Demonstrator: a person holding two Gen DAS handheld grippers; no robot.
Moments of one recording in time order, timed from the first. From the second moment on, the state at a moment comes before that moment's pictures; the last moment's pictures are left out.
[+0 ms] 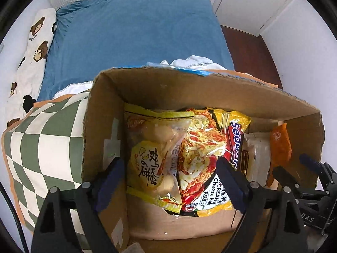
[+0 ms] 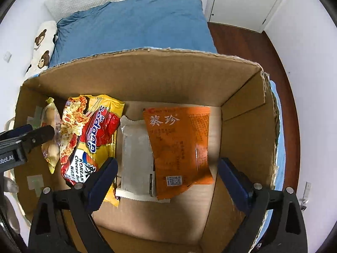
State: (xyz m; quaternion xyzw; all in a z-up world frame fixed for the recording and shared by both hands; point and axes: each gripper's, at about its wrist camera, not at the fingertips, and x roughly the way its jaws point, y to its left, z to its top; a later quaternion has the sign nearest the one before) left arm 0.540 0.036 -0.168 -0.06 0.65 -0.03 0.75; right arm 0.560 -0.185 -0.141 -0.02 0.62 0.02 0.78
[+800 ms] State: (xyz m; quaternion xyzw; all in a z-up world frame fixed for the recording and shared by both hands) left arm 0.413 0.016 -0.068 -0.02 0.49 -0.02 0.87; right arm 0.418 -0.184 -0.055 -0.02 0.49 0.01 0.87
